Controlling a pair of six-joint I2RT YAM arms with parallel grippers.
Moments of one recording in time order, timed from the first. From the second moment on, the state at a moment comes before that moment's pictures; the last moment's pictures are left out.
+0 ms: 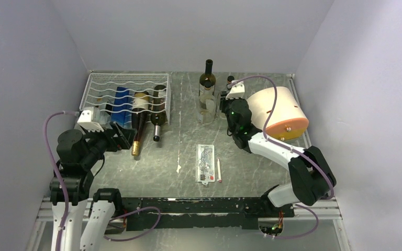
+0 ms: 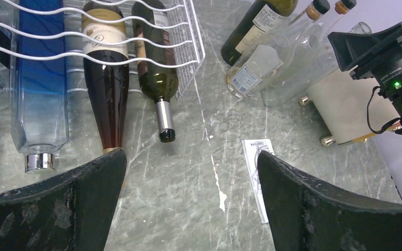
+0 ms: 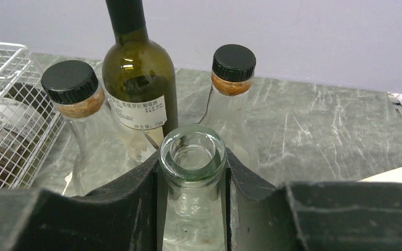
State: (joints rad) left arm -0.02 0.45 0.85 -0.65 0.31 -0.35; right arm 0.58 1.41 0.77 0.60 0.48 -0.04
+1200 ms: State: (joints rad) left arm 0.09 0.54 0.82 -0.63 0.42 -0.35; right arm 0.57 1.04 0.85 0.10 0.26 0.08
